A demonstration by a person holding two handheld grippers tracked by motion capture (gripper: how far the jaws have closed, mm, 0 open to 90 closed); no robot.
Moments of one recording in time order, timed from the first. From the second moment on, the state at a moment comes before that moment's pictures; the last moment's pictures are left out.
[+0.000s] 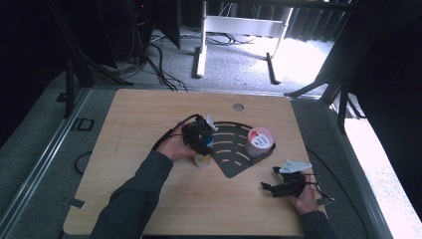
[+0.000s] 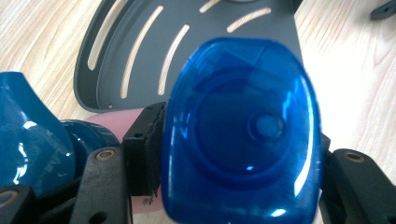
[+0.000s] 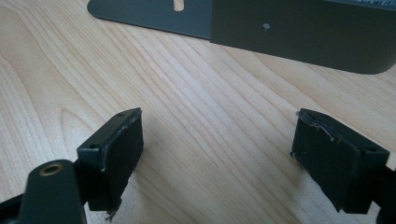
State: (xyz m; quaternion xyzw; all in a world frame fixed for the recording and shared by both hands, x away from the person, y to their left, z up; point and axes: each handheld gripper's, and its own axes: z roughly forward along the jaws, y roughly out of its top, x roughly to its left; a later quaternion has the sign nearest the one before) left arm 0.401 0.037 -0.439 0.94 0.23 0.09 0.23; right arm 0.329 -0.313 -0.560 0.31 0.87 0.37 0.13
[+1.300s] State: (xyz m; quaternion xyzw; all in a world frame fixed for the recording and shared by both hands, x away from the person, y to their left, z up) left arm 0.400 0.028 -0.453 0.96 0.20 0.10 0.16; right arm 0.329 -0.313 -0.560 0.31 0.87 0.37 0.13
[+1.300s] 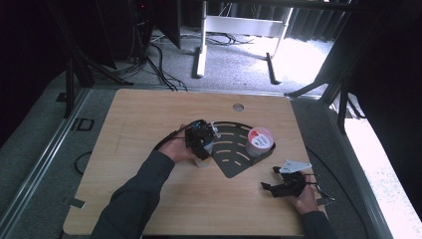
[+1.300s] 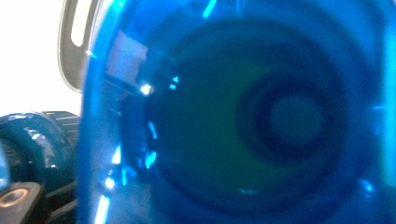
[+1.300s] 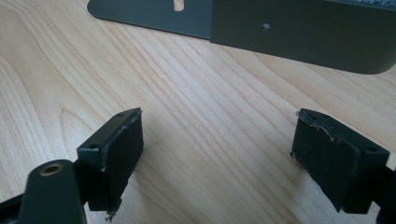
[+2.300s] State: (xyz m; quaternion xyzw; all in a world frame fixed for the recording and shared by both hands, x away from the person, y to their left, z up) left arm 0.400 0.025 -0.460 0.97 0.20 0.07 0.15; right arm 0.329 -0.313 -0.560 0.31 0.87 0.37 0.13
